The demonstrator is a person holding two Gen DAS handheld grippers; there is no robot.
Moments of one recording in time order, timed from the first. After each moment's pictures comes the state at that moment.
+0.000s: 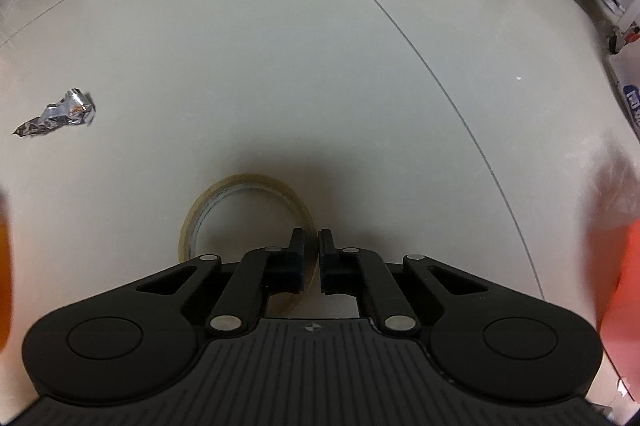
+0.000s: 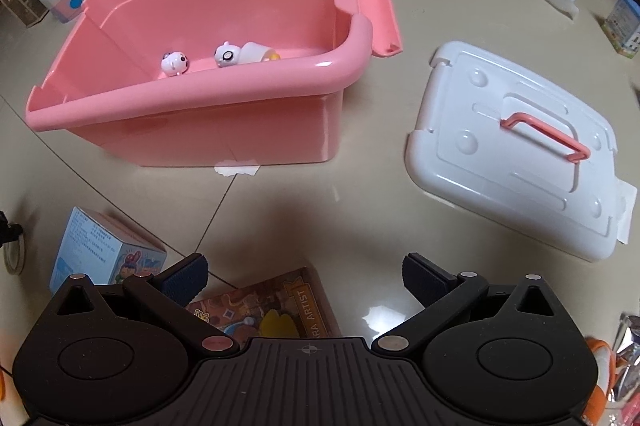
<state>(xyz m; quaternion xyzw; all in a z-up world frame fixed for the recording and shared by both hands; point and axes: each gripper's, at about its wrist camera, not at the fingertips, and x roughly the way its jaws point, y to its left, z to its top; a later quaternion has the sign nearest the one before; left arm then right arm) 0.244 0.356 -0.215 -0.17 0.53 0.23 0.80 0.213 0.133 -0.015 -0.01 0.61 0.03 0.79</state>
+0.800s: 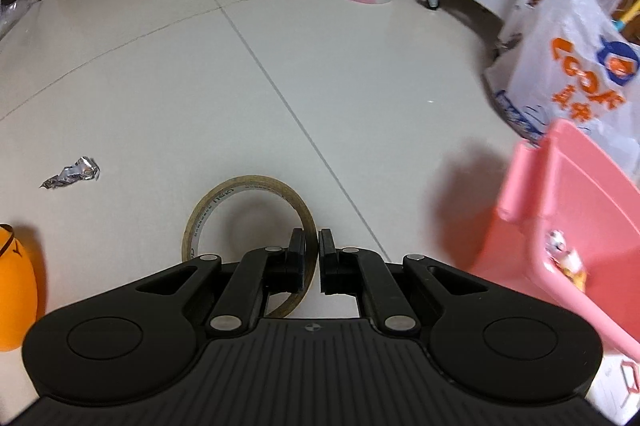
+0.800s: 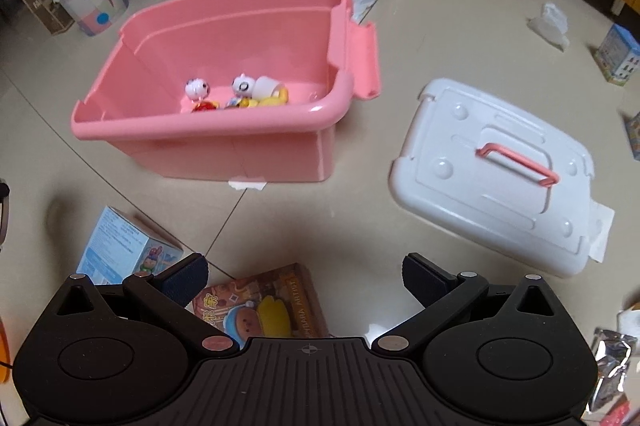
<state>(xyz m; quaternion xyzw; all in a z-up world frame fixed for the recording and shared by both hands) 0.213 0.250 -0.082 -0.12 0.48 0.16 0.85 0.194 0.114 0.040 -0.01 0.58 0.06 0.81</state>
